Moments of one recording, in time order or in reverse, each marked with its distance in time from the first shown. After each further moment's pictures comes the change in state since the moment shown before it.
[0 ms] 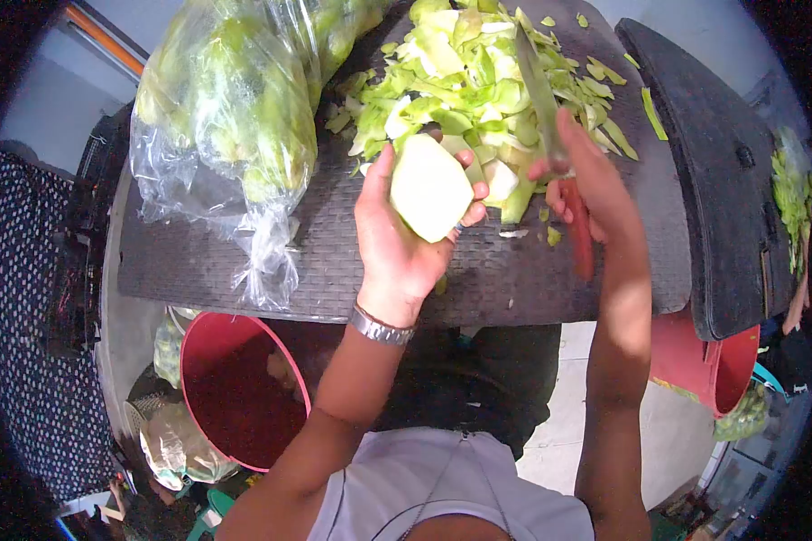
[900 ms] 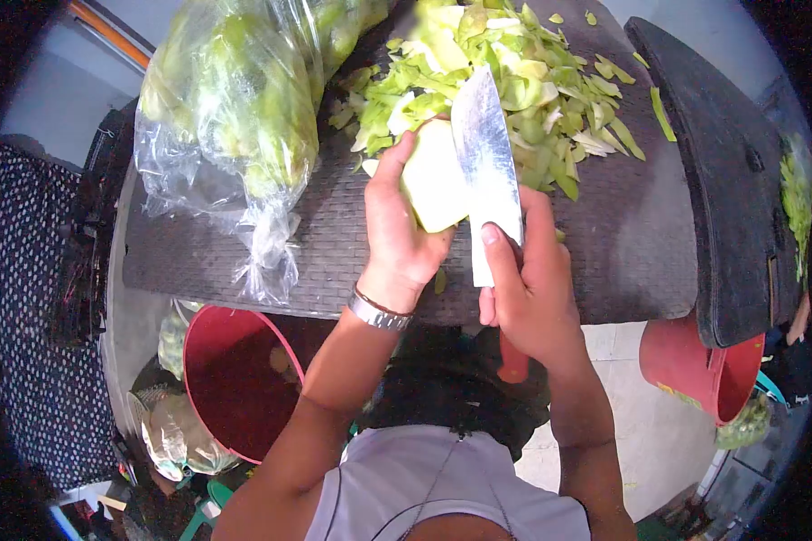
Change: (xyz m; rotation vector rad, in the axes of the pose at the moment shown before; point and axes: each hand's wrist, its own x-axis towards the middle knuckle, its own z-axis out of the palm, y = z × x) left_hand 0.014 -0.007 0.017 0.174 0.271 0.118; right_hand -0.088 0.043 0.072 -0.157 0.006 -0.389
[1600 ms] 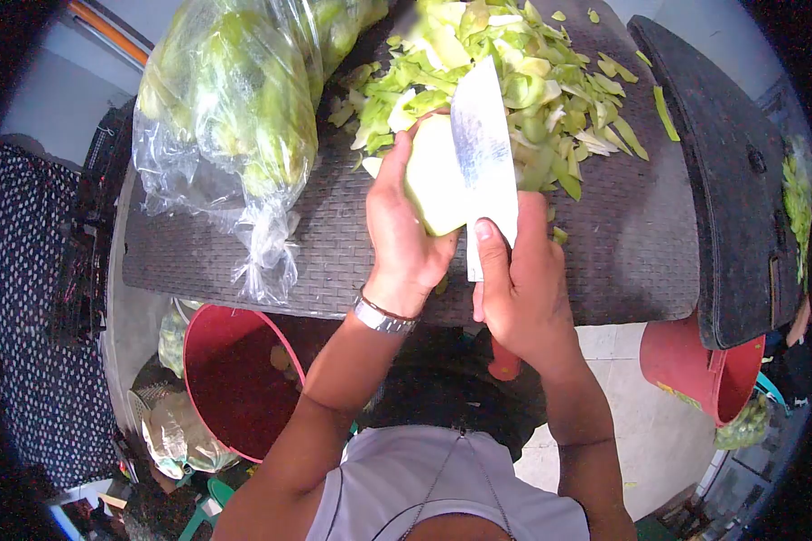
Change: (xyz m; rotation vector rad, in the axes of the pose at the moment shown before) left_hand -0.004 -0.007 0.008 0.023 0.007 0.126; right_hand 0.003 0.002 0.006 -0.206 0.004 -0.054
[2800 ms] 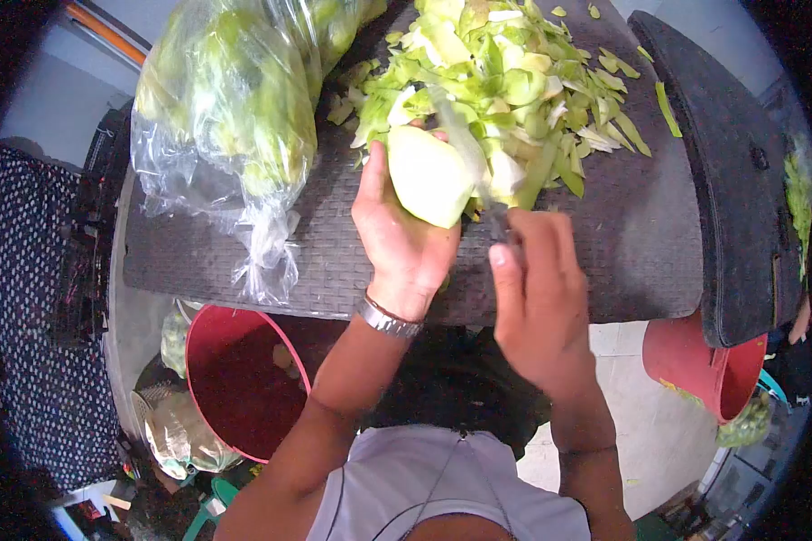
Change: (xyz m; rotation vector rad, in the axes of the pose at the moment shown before) left_hand 0.003 -0.004 -0.018 -0.217 0.050 0.033; right_hand -0.015 0.001 -0.015 -0.412 0.121 -0.319
